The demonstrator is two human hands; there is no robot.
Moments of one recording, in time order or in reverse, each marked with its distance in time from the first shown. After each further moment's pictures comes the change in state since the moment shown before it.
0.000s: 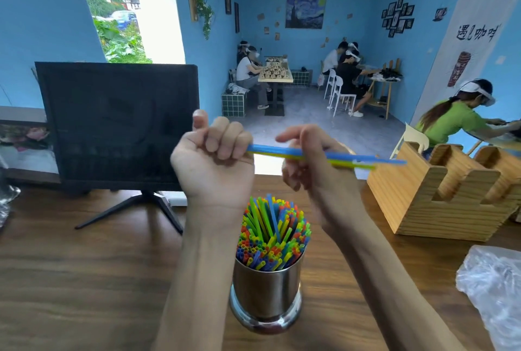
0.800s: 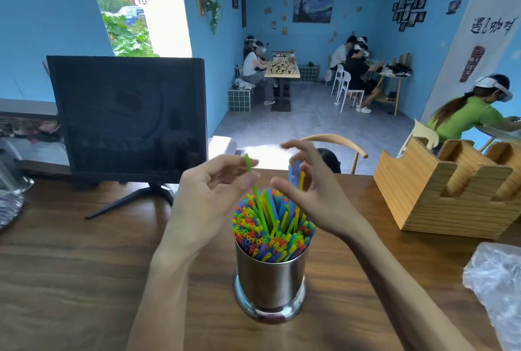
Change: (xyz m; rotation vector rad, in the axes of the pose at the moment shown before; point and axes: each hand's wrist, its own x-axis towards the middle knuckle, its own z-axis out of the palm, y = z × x) left_hand -0.034 0.031 -0.061 1.411 -0.179 0.118; right_hand -0.009 0.049 -0.033 -0.578 -0.176 0.057
